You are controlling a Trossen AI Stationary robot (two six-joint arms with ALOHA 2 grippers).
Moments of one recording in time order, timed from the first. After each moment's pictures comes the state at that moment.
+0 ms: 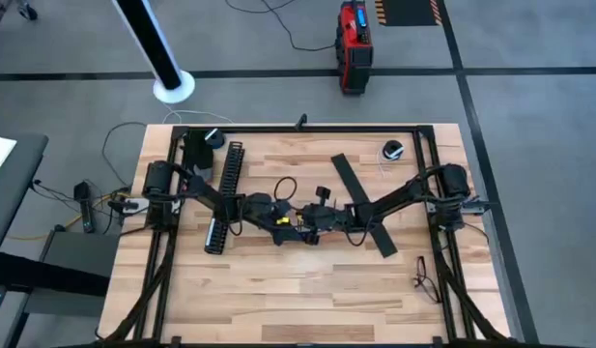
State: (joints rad) left arm 0.01 1.95 0.62 0.99 0.37 -1.00; right arm 0.10 1.93 0.89 0.45 0.50 -0.04
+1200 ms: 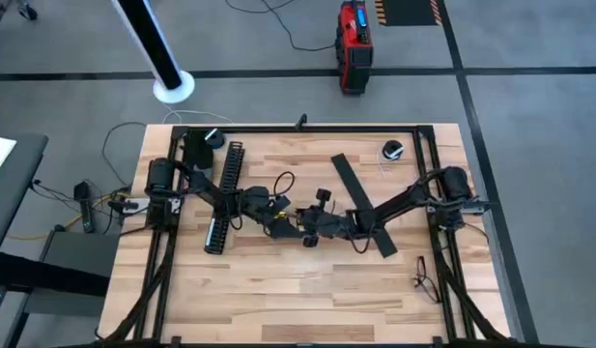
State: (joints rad) left arm 0.07 1.95 0.62 1.05 0.49 -1.02; right arm 0.18 1.93 0.89 0.54 0.67 -0.17
